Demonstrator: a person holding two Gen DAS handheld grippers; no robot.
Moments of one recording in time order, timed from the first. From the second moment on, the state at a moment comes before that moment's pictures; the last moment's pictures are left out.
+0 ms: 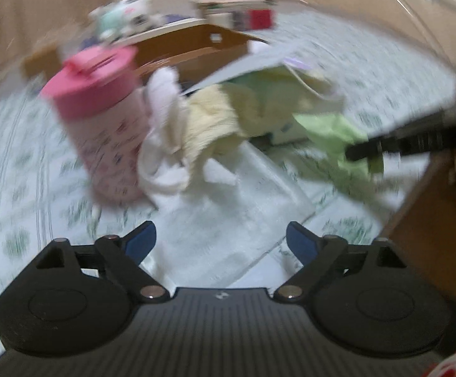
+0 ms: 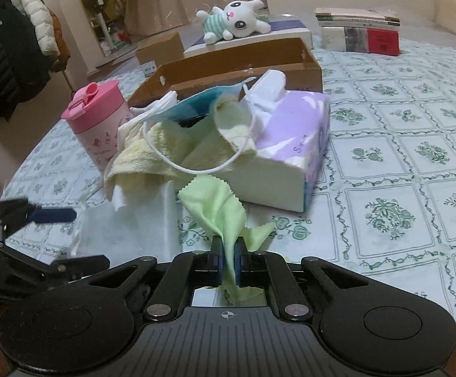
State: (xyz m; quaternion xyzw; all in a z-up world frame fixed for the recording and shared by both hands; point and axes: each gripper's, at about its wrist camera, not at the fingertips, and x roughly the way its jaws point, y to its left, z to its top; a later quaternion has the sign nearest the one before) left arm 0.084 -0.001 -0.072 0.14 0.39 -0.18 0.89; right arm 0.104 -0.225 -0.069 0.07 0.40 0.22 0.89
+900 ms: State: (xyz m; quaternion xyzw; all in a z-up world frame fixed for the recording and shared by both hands) left arm 0.102 0.013 -0.092 0.16 0.45 -0.22 0.85; right arm 0.099 -0.208 -0.076 0.06 0.41 0.24 0.88
